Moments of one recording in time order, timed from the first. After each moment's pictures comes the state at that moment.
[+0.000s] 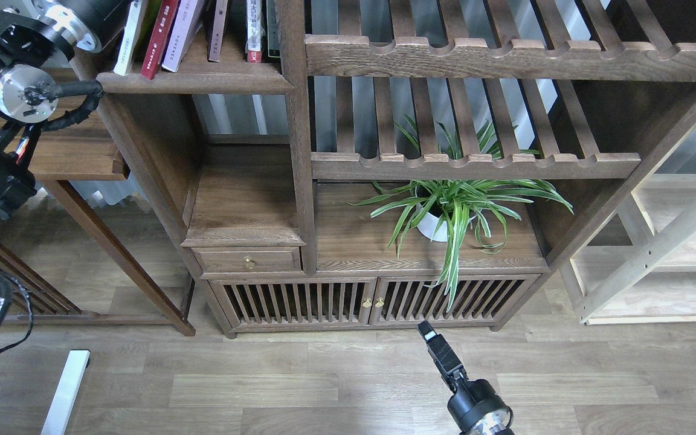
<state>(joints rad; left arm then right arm) -1.06 0.29 -1.07 -0.78 0.61 -0.27 -0.02 -0.15 0.01 1.07 0.87 -0.16 0.58 0.19</state>
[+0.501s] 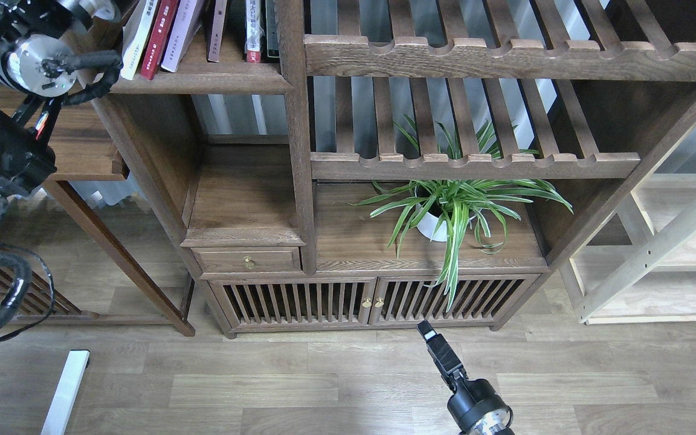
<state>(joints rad) -1.14 0.24 -1.08 -0.80 0.59 -0.26 -0.02 -0.15 0.02 1.06 0.87 -0.16 0.58 0.19</state>
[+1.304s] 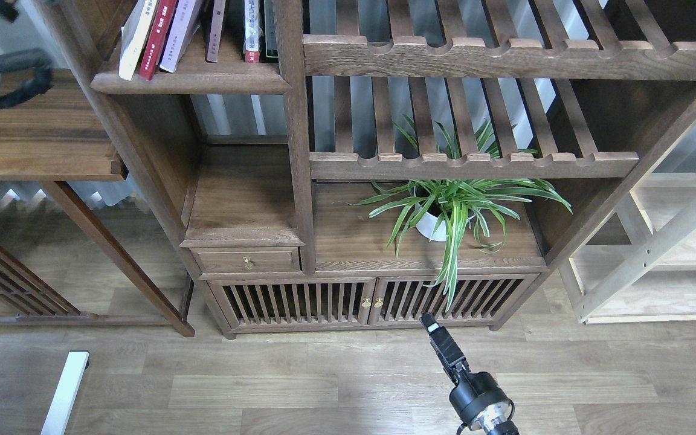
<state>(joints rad) -0.86 0.47 -1.23 -1.27 0.42 -0.26 0.01 -0.13 0.01 1.08 0.86 -0.15 0.58 0.19</state>
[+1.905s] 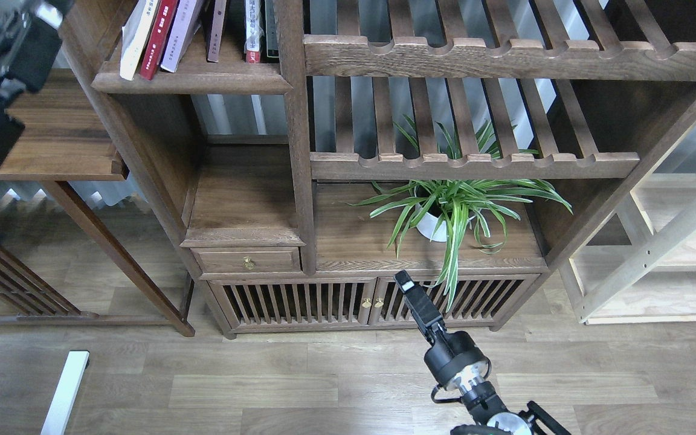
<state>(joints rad) -0.32 0.47 -1.47 -1.47 0.29 -0.49 0.01 -0.11 0.01 1.04 1.18 -0.16 0.38 0.18</state>
